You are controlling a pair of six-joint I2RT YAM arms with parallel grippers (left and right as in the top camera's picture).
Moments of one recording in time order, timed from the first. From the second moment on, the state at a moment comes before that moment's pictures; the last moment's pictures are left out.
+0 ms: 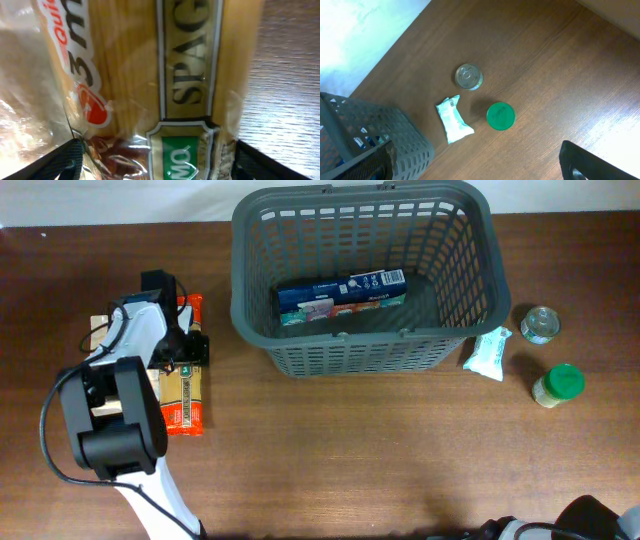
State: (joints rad) left arm 0.13 2.10 1.47 -0.88 -0.10 0.08; right arm -0.71 1.57 2.14 -1.52 -0.19 0.20
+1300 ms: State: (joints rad) left arm 0.11 1.85 2.20 -1.16 -0.01 0.28; right arm -0.71 1.57 2.14 -1.52 -0.19 0.20
